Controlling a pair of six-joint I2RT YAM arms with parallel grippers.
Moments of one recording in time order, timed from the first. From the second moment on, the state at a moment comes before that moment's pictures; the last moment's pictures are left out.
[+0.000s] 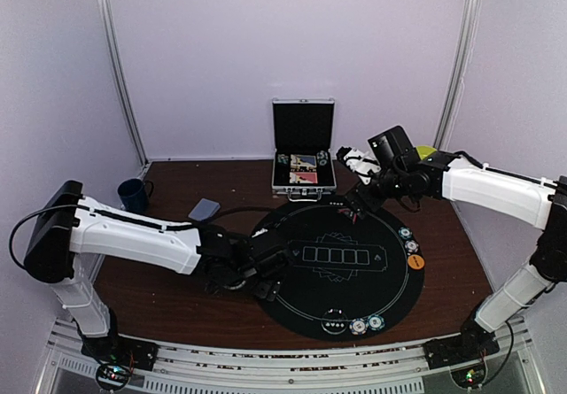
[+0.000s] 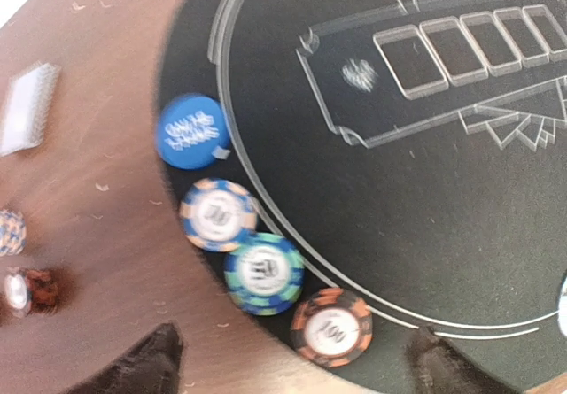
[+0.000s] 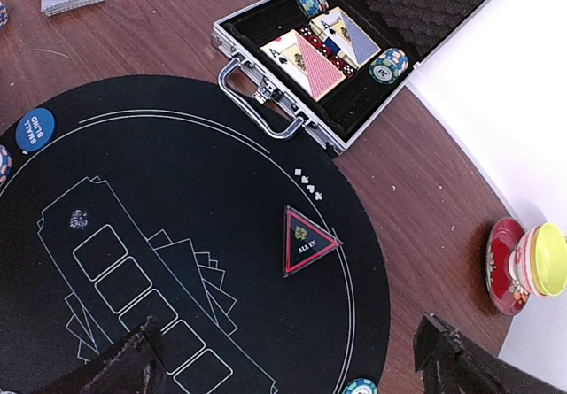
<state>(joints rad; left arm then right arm) -1.24 1.74 1.14 -0.57 -0.48 -0.67 0.65 1.50 1.22 -0.47 0.19 -0.27</state>
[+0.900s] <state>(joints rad) -0.81 1.20 0.87 -0.72 -0.61 -0.87 0.65 1.49 1.22 -0.47 0.19 -0.27</state>
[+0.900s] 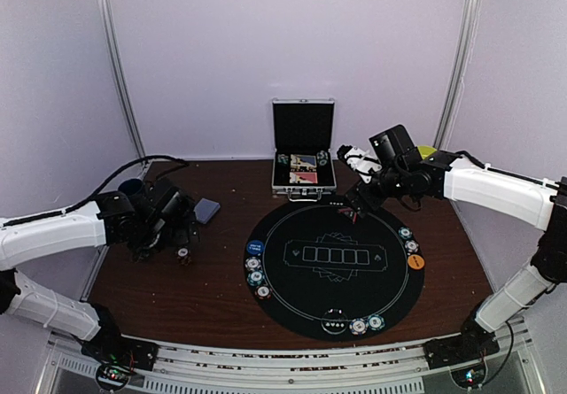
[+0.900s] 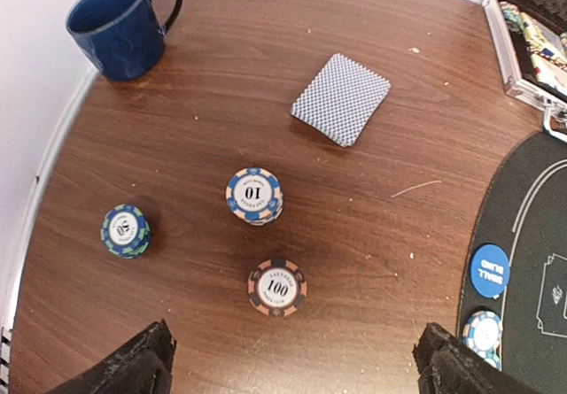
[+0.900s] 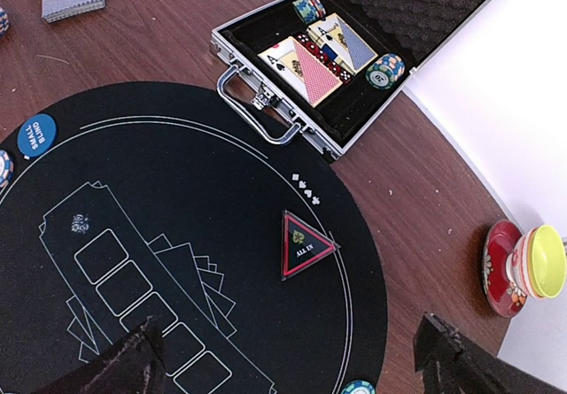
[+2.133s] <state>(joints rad) -0.57 1.54 0.78 -0.43 -0.34 -0.69 0.66 1.49 1.22 -0.47 0.19 -0.28</state>
